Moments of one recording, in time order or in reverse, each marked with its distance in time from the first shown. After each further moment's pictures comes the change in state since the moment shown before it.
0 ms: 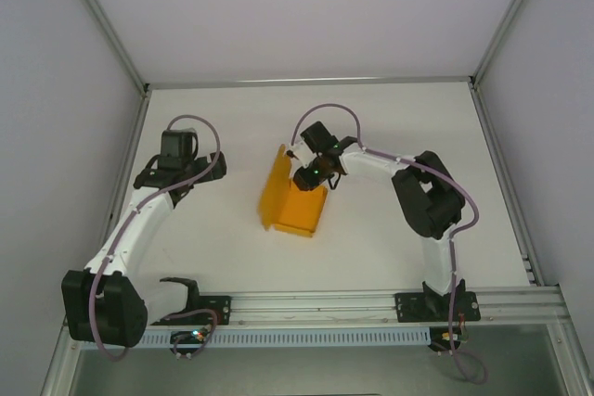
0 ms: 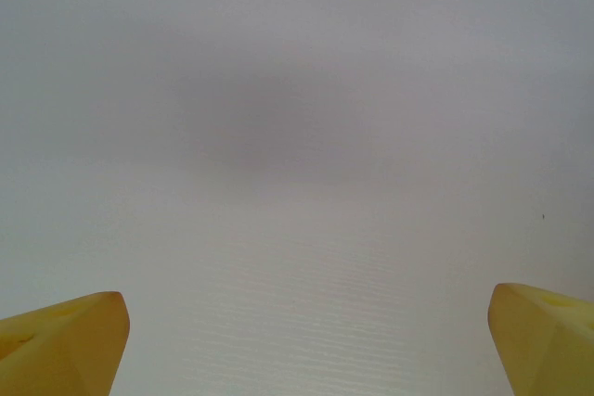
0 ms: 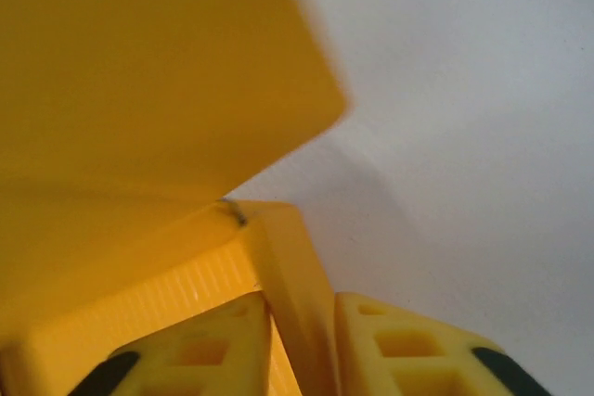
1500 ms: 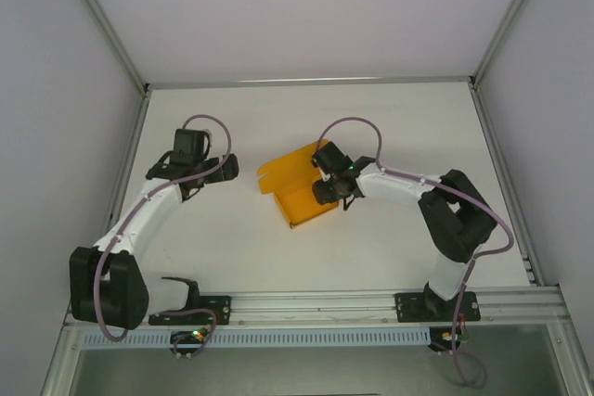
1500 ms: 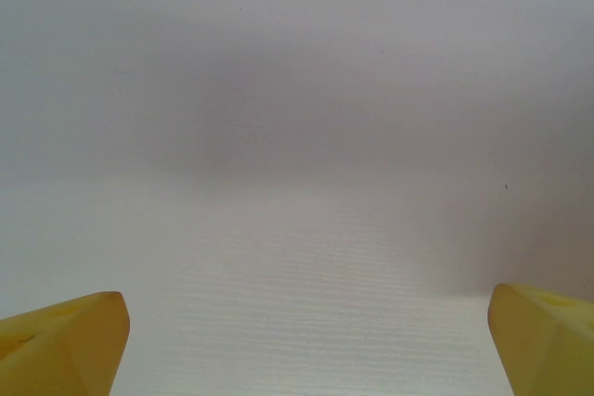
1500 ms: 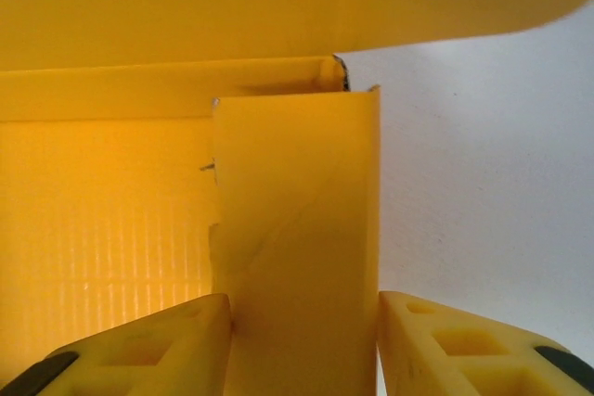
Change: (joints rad) left arm -0.049 0.106 0.002 0.043 0.071 -0.009; right arm 0.039 -0.251 -0.293 0.015 0.286 0.280
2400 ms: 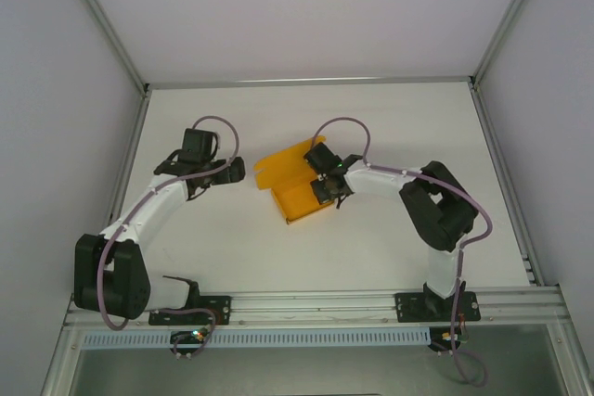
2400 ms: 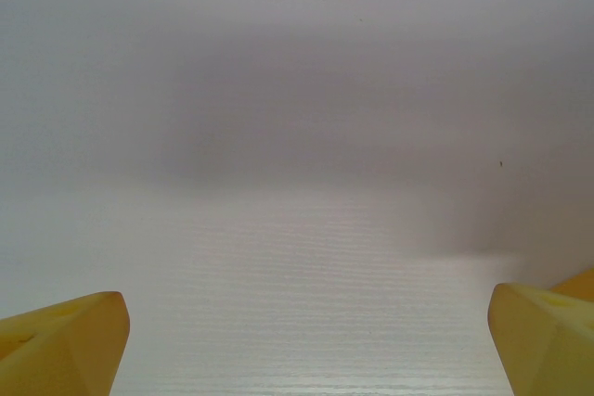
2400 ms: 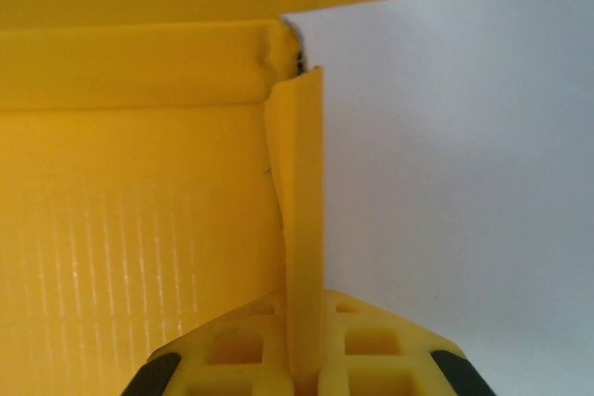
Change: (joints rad) left arm -0.038 0.054 0.006 0.007 0.010 0.003; right arm 0.037 0.154 0.107 -0.042 0.151 0.018
